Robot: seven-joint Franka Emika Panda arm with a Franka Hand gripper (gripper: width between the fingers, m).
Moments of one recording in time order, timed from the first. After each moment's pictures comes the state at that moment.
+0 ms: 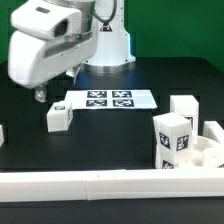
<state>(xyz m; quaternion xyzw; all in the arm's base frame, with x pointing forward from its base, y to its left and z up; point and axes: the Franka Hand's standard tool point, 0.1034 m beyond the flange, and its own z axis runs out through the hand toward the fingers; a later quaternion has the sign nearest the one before) 0.481 -0.123 0.067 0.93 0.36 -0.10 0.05</state>
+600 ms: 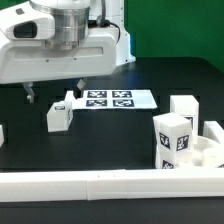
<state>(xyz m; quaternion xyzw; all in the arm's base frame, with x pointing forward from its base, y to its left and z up) 0.486 -0.113 0.066 0.99 0.07 -0.12 0.03</state>
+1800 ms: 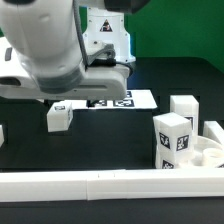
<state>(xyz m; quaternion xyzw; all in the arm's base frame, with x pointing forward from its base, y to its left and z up) 0.482 -0.095 0.048 0.92 -0.04 -0.40 -0.02</state>
